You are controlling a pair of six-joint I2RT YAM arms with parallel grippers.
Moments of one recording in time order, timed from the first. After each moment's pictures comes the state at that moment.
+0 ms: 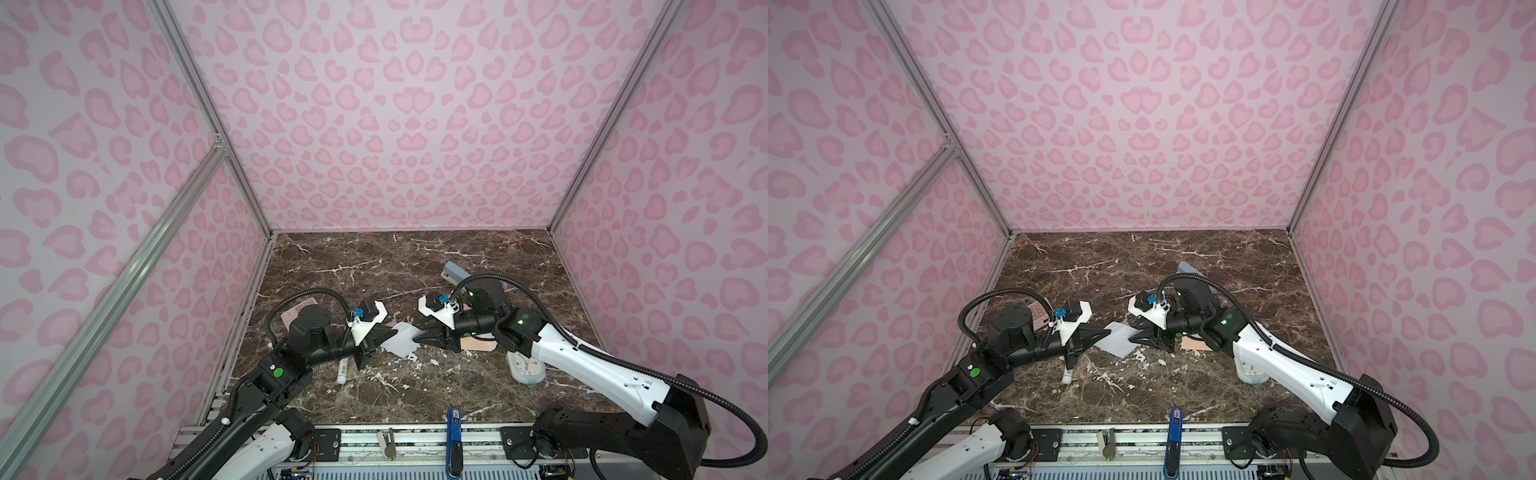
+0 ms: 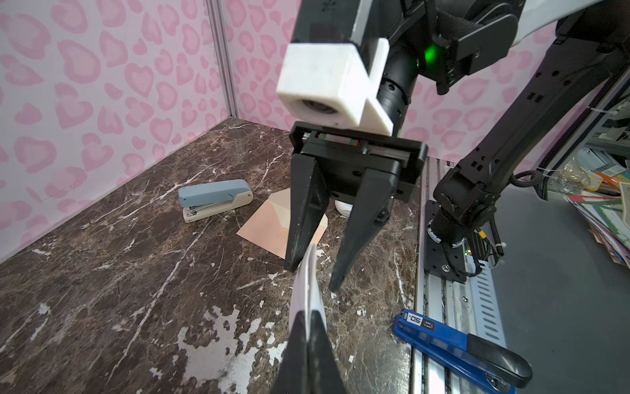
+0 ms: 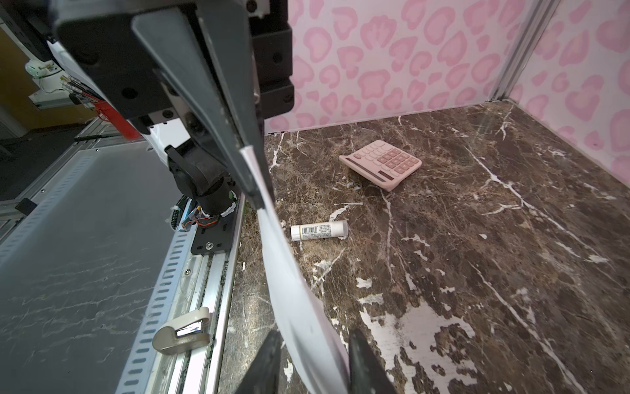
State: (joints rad) left arm -0.66 0.73 0.72 -0.29 0.53 0.11; right arm 0.73 1.24 0.95 -0.32 -0.72 -0.31
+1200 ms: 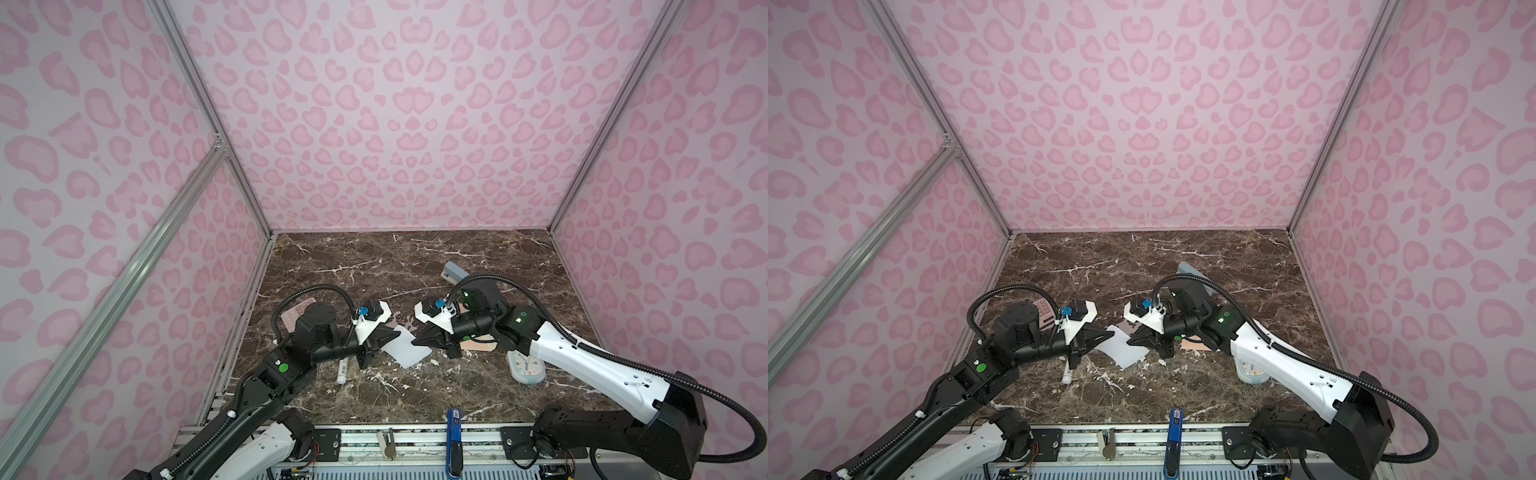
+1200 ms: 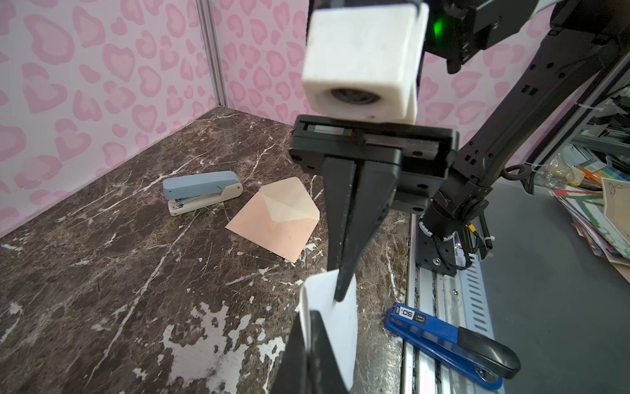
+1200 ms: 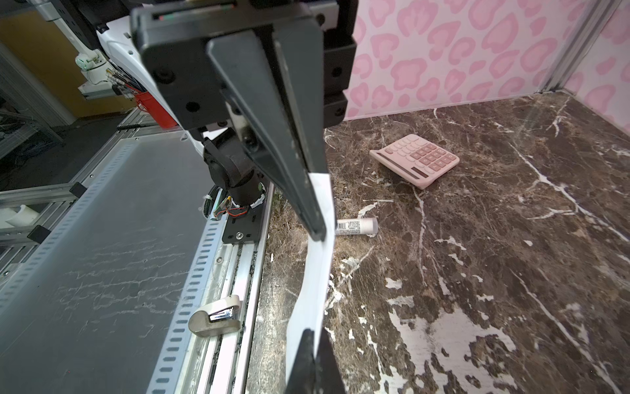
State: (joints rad) left arm -0.66 0.77 0.72 -0.29 0.56 0.12; right arm 0.76 1.25 1.01 -0.44 -0.76 -0.35
